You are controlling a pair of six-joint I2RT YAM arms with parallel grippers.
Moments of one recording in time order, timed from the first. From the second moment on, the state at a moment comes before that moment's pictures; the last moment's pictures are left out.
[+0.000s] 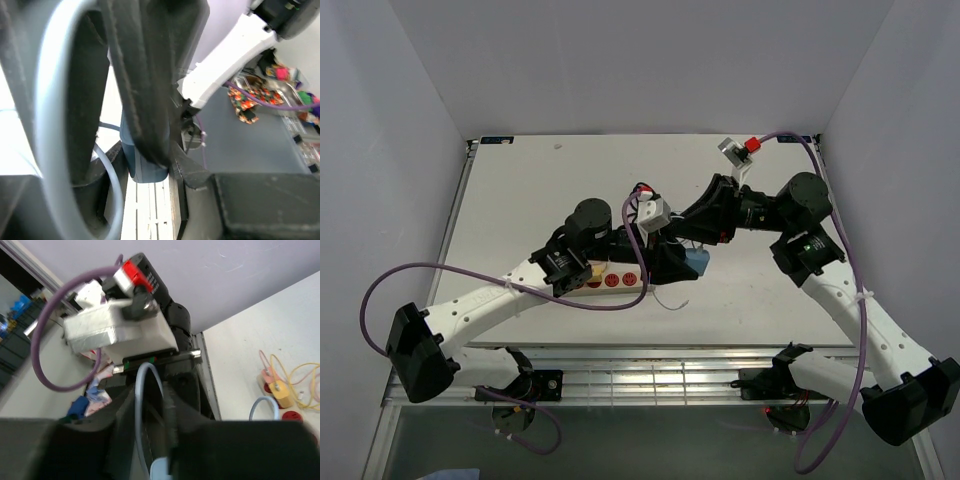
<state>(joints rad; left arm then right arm) -0.91 1.26 1.04 0.21 0.79 -0.21 0.51 1.05 1.04 0.28 -1.03 0.84</state>
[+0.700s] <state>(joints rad) -0.91 1.20 1.05 0.00 0.56 -0.32 0.50 0.87 1.03 -0.23 -0.95 0.25</state>
